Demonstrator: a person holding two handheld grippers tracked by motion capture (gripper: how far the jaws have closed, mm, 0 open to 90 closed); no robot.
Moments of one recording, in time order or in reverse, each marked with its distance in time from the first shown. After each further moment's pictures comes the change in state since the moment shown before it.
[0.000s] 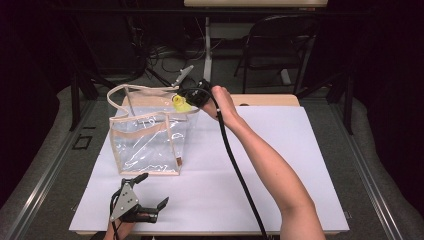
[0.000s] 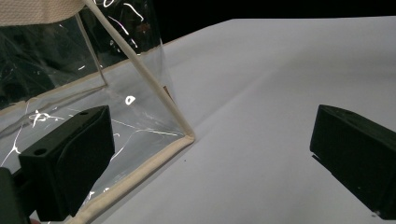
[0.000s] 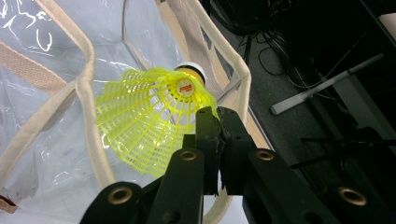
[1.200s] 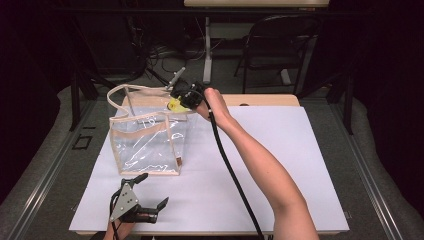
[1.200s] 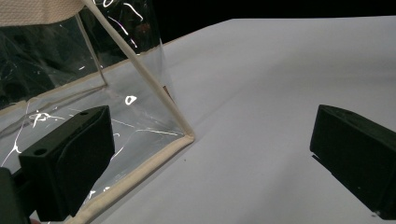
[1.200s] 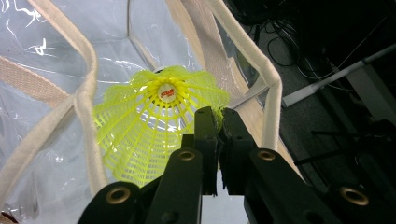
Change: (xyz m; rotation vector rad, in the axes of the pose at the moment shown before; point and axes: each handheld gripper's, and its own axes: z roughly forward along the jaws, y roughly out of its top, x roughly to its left) left arm 0.000 0.000 -0.001 0.002 -0.001 0.000; right arm 0.008 0.008 0.023 0.040 0.024 0.017
